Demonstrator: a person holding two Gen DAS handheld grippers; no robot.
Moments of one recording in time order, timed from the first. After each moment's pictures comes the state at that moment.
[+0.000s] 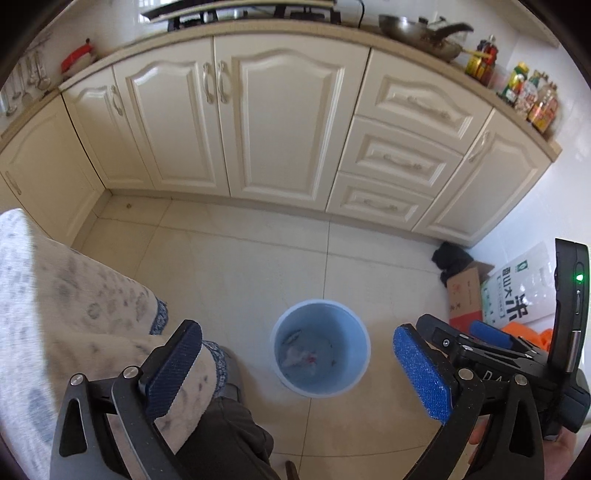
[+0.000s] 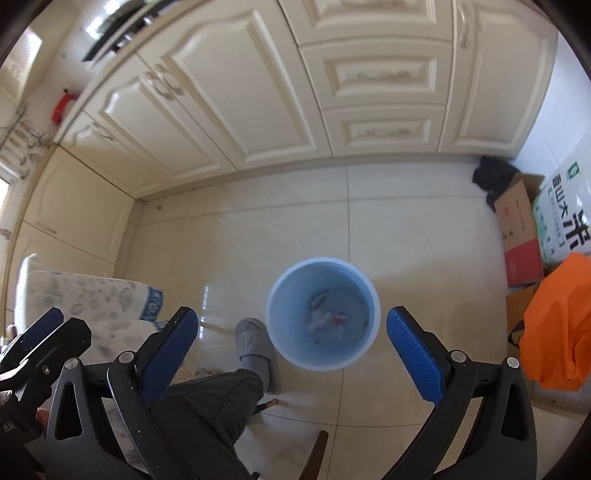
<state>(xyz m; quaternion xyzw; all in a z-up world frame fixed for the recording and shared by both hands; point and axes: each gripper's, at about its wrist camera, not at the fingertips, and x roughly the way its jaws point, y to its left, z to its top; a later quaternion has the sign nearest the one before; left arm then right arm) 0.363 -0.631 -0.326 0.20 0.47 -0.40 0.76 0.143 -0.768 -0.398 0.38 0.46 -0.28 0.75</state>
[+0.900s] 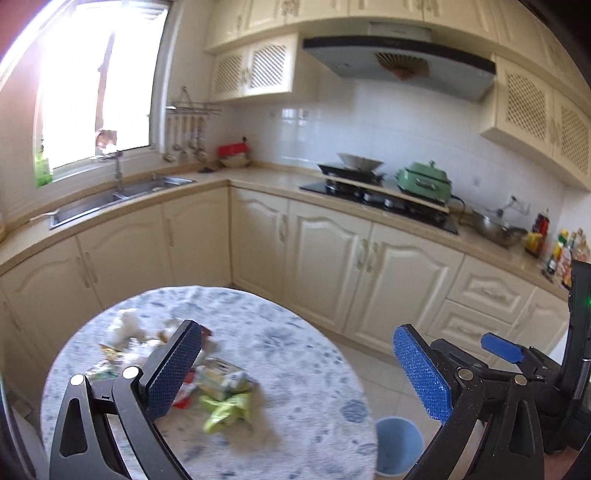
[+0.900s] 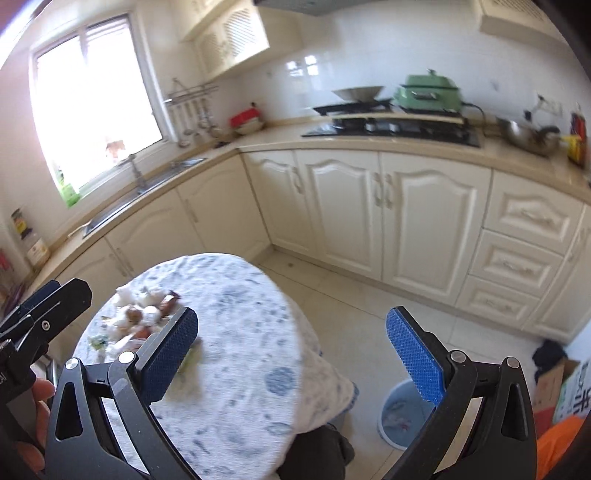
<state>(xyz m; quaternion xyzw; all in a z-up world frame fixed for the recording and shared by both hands) 0.225 -0.235 -0.118 0.03 0.25 -0.26 0.93 0.246 -0.531 -0.150 0.18 0.31 -0.09 0.93</state>
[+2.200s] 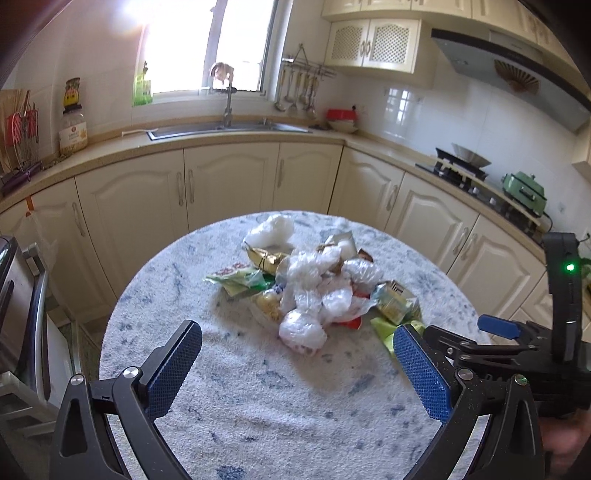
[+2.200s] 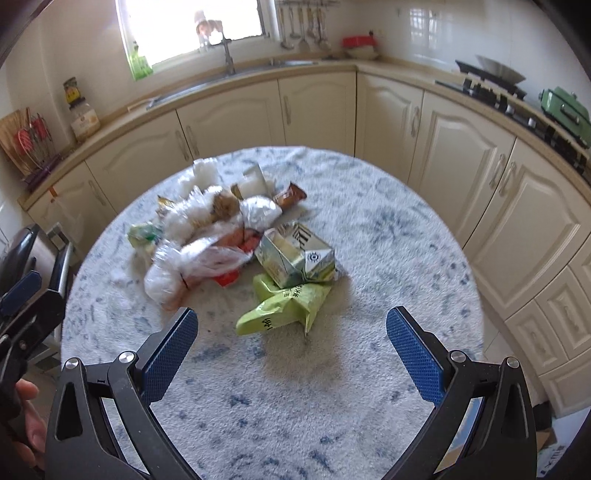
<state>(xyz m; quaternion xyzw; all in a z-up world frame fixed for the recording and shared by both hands) 0.125 -0.049 -0.141 -0.04 0.34 -0.11 0.93 0.344 -0.355 -0.241 0.06 0.45 0.07 0.89</state>
